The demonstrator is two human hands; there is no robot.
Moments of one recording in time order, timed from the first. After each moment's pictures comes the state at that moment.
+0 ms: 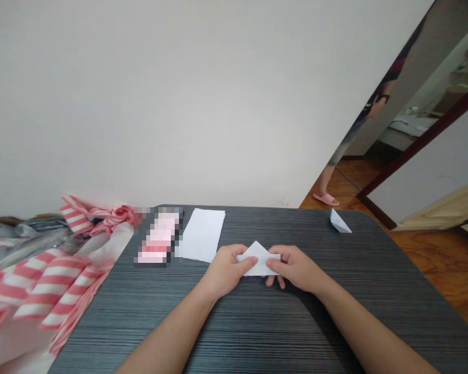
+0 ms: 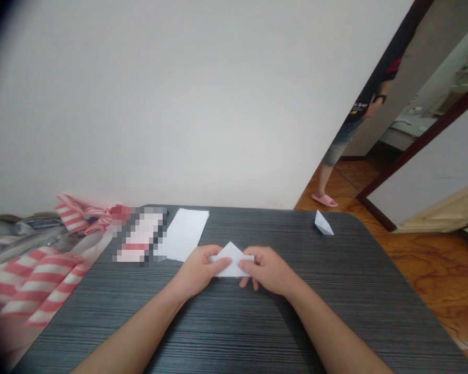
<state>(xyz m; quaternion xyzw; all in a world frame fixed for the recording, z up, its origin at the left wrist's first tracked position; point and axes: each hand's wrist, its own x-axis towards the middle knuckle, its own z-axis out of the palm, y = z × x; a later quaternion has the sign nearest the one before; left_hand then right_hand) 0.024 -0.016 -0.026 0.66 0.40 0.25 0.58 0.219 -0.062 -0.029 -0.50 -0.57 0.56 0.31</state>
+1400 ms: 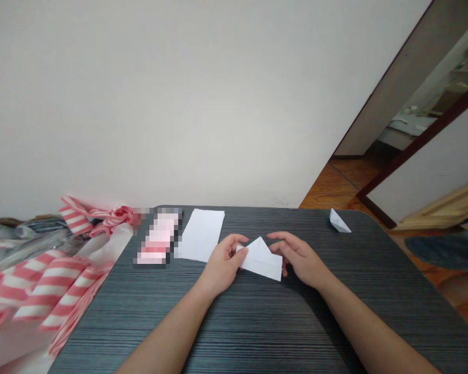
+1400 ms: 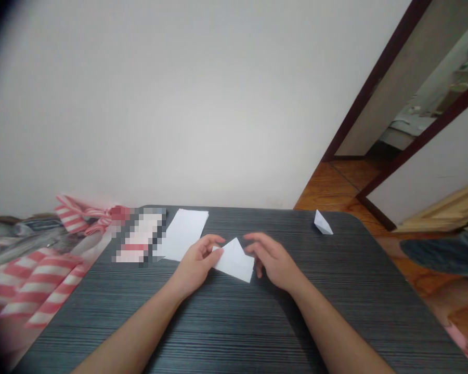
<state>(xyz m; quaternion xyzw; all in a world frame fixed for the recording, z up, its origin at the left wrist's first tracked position) 0.024 -0.011 -0.028 0.58 0.38 0.32 0.64 0.232 -0.061 -0.036 -0.53 -0.56 0.49 0.41</state>
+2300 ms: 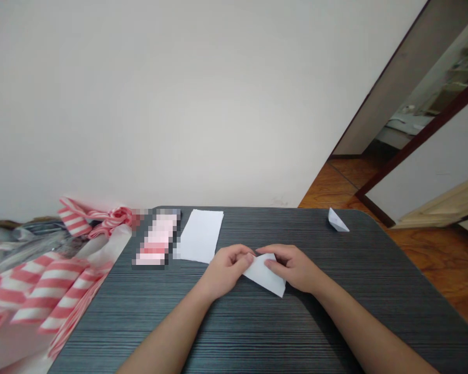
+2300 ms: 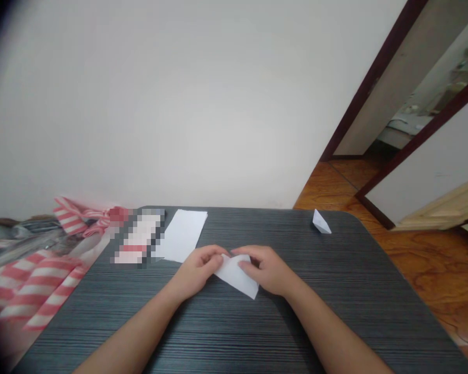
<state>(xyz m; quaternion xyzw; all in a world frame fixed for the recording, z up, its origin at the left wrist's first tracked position) 0.020 -0.016 -0.018 0.68 0.35 0.26 0.59 0.223 -0.061 -0.023 -0.52 -0.70 0.36 0.32</state>
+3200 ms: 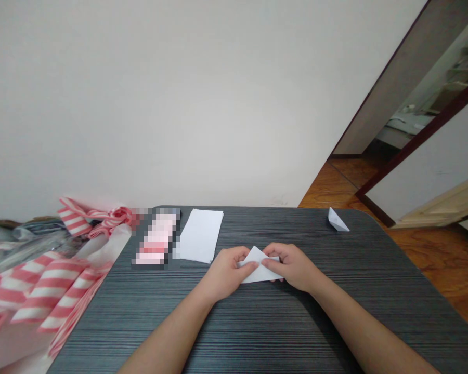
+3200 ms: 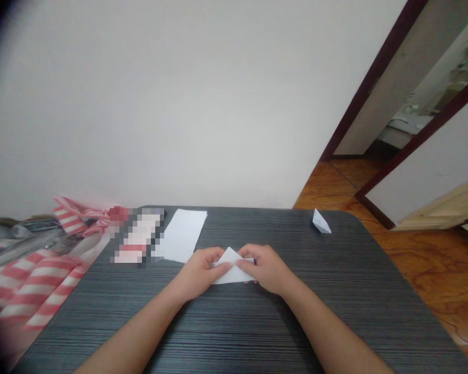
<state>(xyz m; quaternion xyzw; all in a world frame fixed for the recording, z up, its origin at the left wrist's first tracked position) 0.022 -0.018 -0.011 0.74 0.37 0.22 0.52 0.217 -0.060 -0.028 -0.55 -0.63 0.46 0.30</state>
